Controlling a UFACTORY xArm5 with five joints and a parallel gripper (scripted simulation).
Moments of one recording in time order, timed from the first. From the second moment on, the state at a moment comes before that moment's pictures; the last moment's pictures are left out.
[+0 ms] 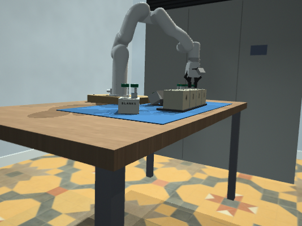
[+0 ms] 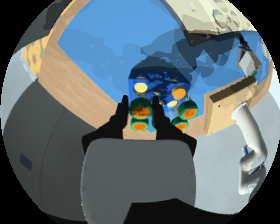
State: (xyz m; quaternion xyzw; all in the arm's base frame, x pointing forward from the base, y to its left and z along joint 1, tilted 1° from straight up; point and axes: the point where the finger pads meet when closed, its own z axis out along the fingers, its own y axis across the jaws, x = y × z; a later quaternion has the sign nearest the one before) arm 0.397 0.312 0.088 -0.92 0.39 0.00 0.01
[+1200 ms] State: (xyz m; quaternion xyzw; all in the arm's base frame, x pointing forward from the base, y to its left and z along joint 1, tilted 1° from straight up) arm 0.397 0.311 0.133 -0.92 0.39 0.00 0.01
